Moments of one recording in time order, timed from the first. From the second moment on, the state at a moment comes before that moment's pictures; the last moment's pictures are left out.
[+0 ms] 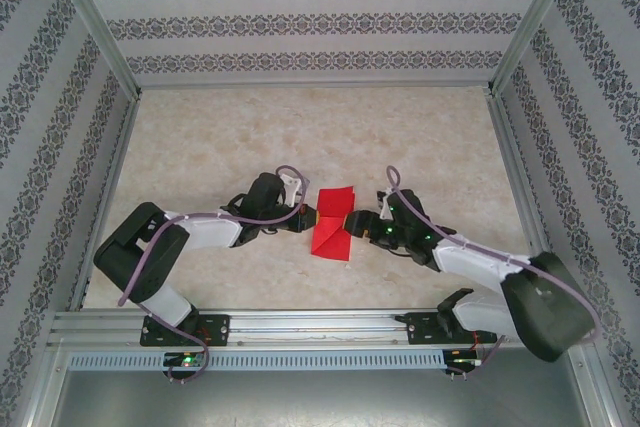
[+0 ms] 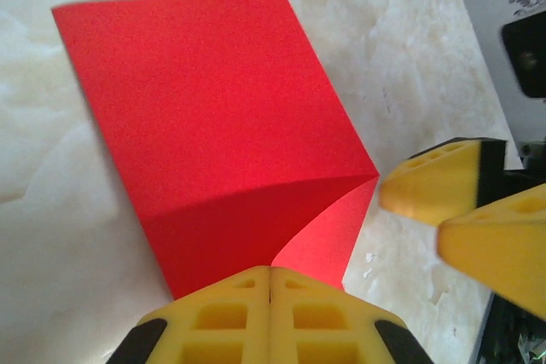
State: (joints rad) left arm -0.60 1.59 0.64 0.30 0.46 -0.56; right arm 0.55 1.25 0.39 0.14 -0.37 0.89
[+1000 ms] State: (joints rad) left arm -0.60 1.50 0.63 0.28 0.36 -0.56; right arm 0.59 1.44 0.48 0.34 -0.43 0.91
